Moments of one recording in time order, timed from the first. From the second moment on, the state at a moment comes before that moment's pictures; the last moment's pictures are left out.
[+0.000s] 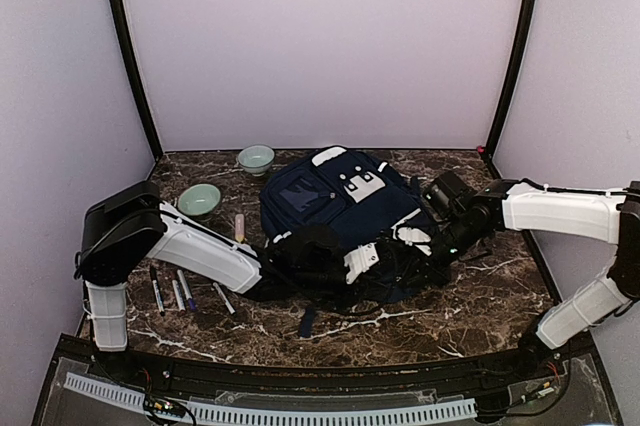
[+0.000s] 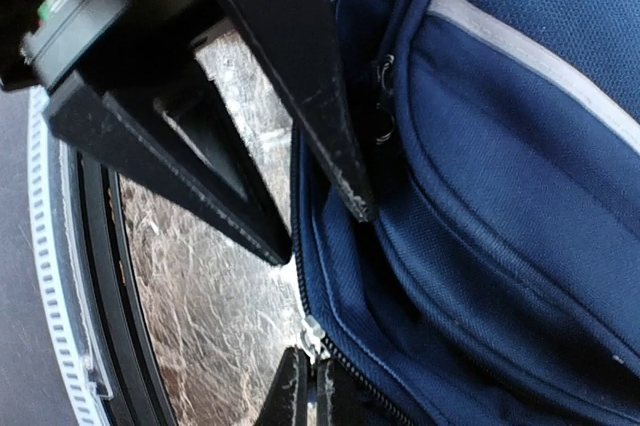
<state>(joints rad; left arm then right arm) -1.13 2.00 1.08 0.45 0.20 0.18 0.67 1.42 0.90 -0.74 -0.52 -0.54</state>
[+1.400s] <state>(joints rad) -1.05 1.69 0.81 0.20 -0.10 0.33 0.69 1.49 1.00 -0.82 -0.49 -0.61</state>
